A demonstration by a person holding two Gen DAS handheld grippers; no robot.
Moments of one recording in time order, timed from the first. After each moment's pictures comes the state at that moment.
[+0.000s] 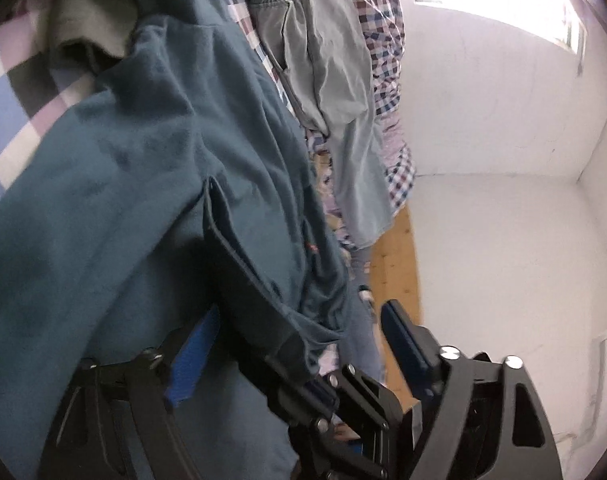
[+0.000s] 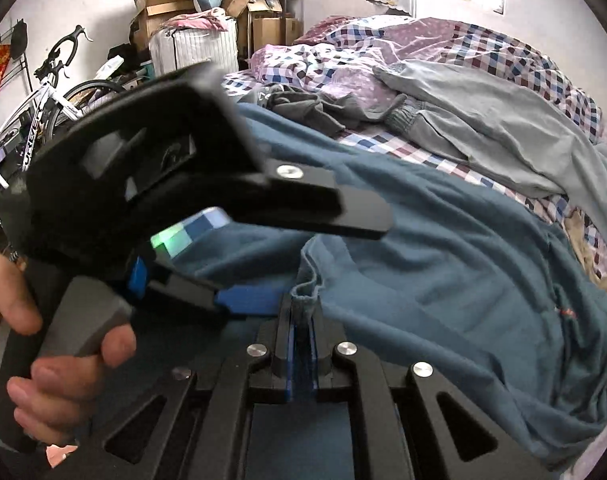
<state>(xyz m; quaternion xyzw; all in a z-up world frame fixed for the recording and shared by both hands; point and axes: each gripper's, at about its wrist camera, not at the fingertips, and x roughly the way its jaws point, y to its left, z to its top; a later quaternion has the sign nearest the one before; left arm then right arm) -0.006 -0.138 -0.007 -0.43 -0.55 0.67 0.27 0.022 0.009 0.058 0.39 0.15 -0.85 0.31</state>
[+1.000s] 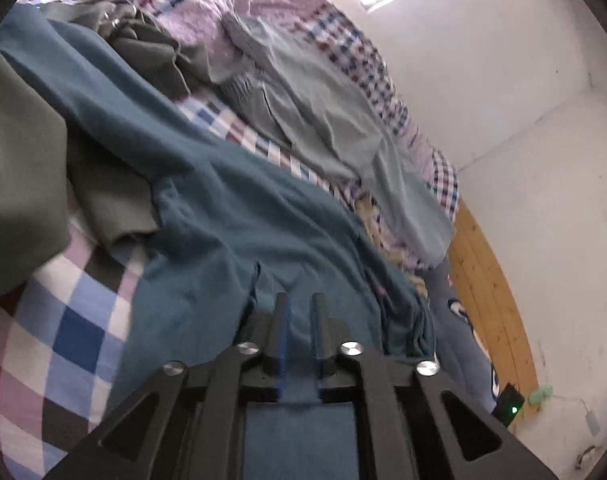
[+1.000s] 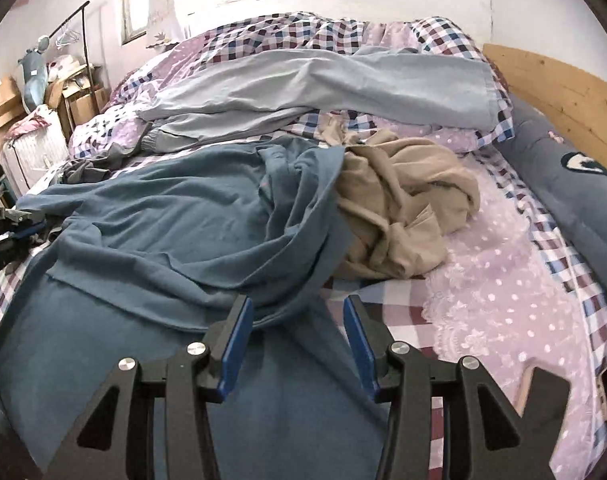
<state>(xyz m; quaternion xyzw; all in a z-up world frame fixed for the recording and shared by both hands) 0.007 -0.164 0.036 -0.38 -0.38 0.82 0.19 0.061 0.277 0.077 0.38 0.00 -0.93 0.04</state>
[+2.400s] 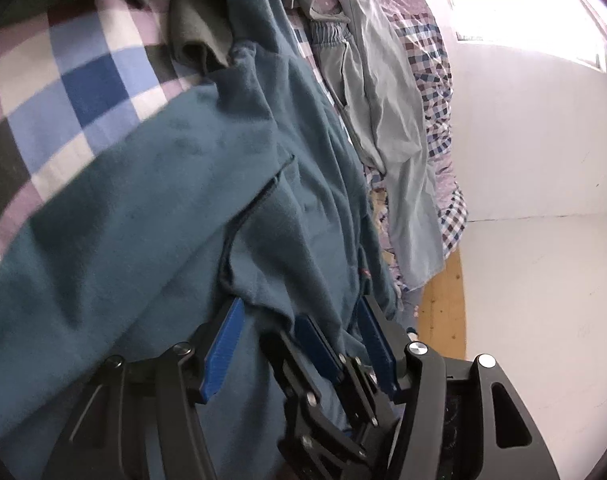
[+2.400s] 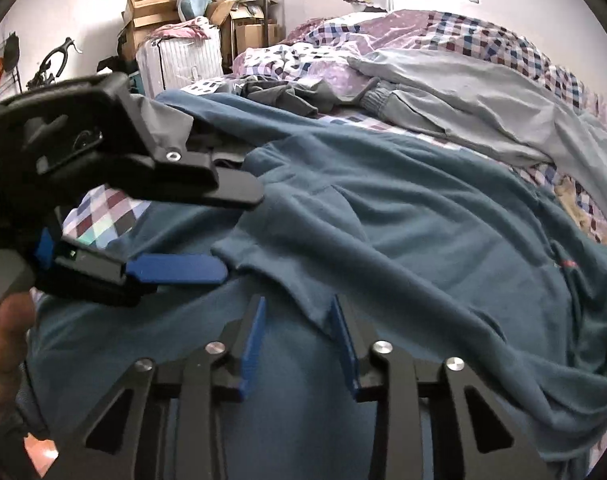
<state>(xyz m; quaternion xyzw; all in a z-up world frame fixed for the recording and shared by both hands) 0.042 -0.142 -0.013 -0.43 -0.56 0.70 0.14 0.028 0.032 0.024 0.38 0.13 -0.87 0.29</state>
